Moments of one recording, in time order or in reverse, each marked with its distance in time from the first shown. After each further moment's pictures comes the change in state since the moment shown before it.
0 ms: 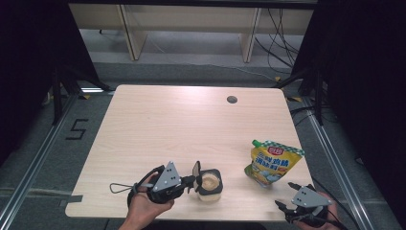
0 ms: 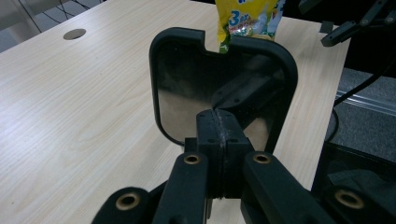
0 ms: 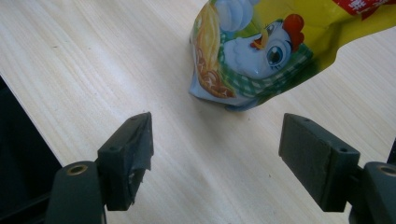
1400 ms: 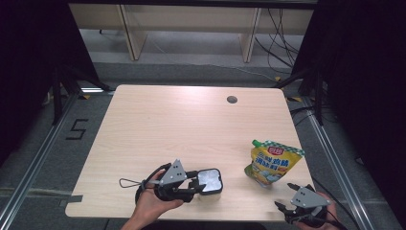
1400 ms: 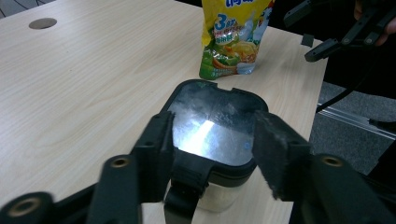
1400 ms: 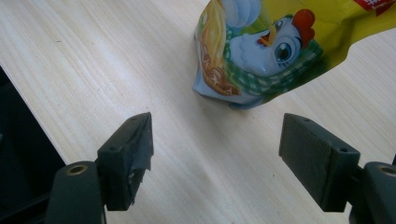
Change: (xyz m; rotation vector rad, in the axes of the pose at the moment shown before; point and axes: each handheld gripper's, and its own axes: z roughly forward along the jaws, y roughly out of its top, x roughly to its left) left arm 0.004 -0.001 0.016 -0.016 -0.082 -0.076; right arm 0.000 -0.001 0.002 -0.001 0.005 -0.036
